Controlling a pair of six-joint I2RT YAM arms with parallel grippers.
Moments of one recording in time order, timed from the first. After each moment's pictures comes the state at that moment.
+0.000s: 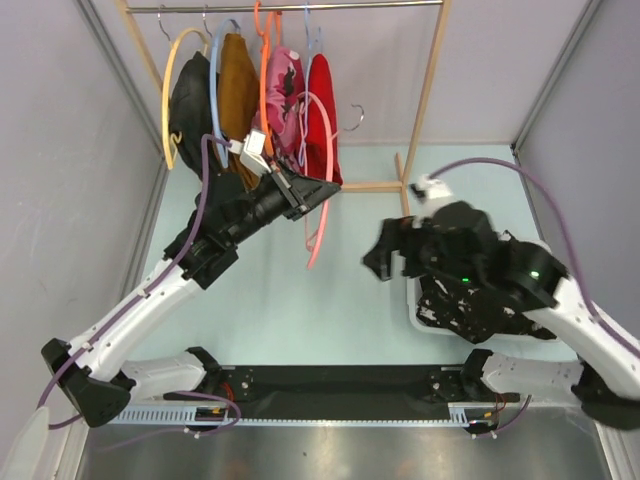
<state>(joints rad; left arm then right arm) -0.71 1.12 1.21 -0.08 0.16 -1.01 0.87 0.98 1.40 -0.95 0.14 0.57</state>
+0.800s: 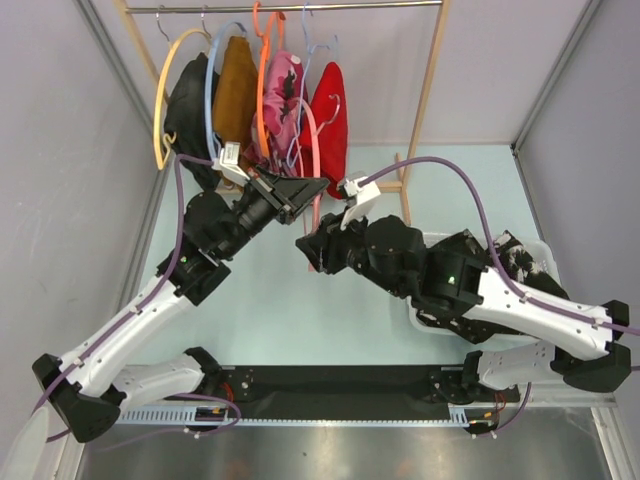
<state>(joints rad) -0.72 1.01 1.07 0.10 0.07 -1.26 1.24 1.23 1.40 -0.34 0.38 0.48</state>
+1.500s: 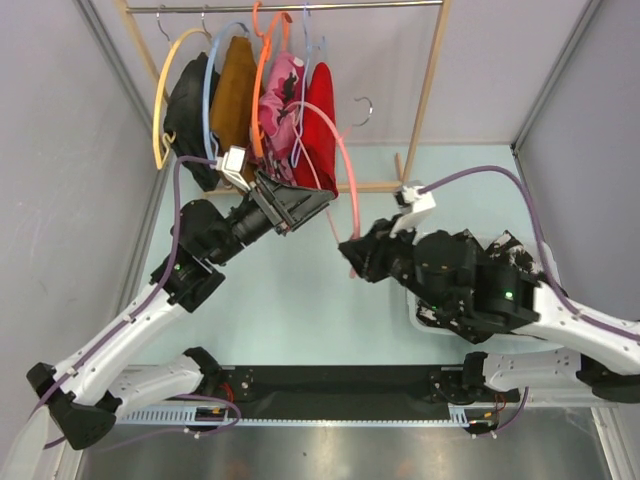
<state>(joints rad) -0.72 0.96 1.04 0.11 0.22 -1.15 1.29 1.05 1.34 -0.49 0.55 0.59</state>
